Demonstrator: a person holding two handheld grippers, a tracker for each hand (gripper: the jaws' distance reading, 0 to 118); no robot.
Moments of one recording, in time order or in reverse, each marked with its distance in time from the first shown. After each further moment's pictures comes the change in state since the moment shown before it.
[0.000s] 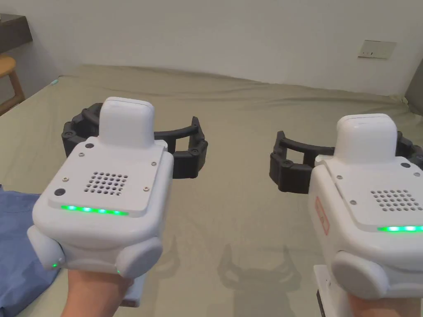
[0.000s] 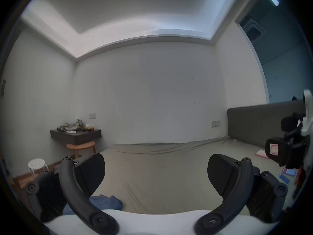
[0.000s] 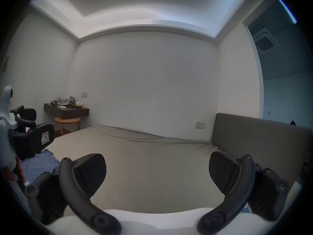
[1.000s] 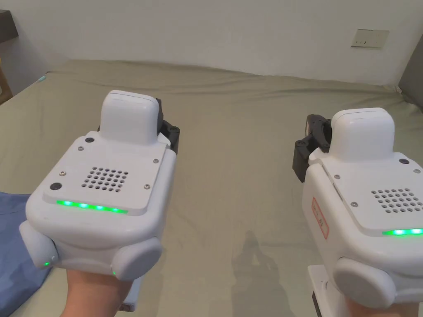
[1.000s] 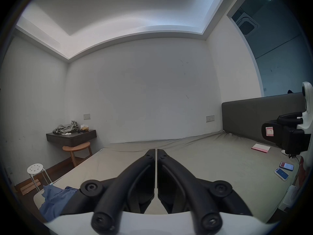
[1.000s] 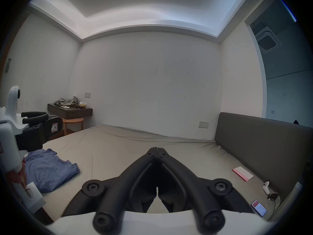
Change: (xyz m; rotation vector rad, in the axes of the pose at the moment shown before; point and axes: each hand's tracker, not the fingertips) left arm 0.015 0.005 -0.005 -0.036 -0.058 -0.010; right arm 0.014 -0.002 -0.003 -0.009 0.040 -0.032
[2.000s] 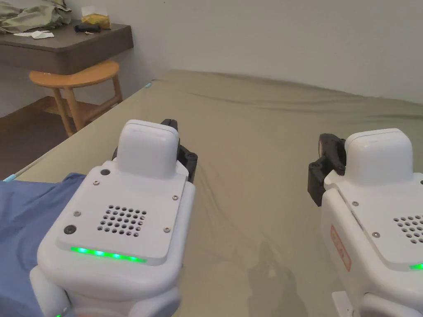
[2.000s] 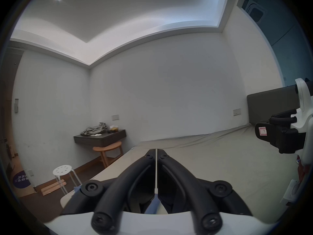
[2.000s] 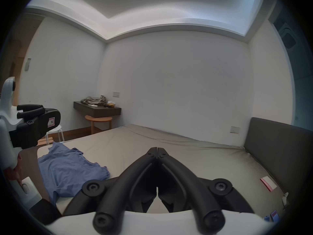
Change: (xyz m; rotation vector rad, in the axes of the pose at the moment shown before) left arm -0.103 -0.007 0.050 -0.020 0.274 -0.063; right arm -0.120 0.015 -0.035 0.029 0.302 0.043
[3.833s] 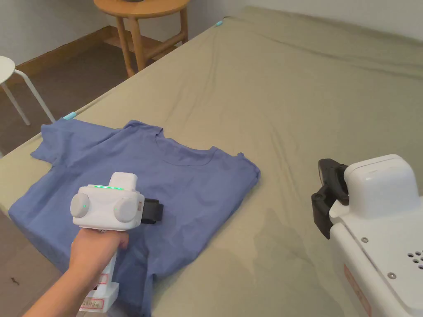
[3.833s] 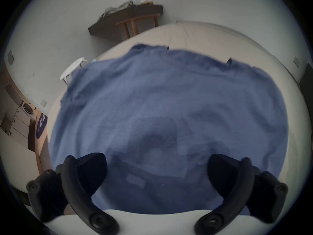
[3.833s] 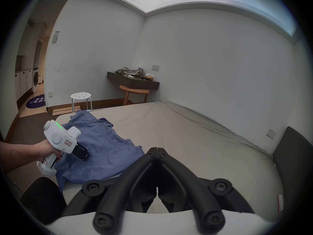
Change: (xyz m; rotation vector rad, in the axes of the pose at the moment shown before) left arm -0.224 -0.349 -0.204 -1.085 0.213 0.187; right arm -0.109 -0.060 -0.110 -0.220 0.298 0.139
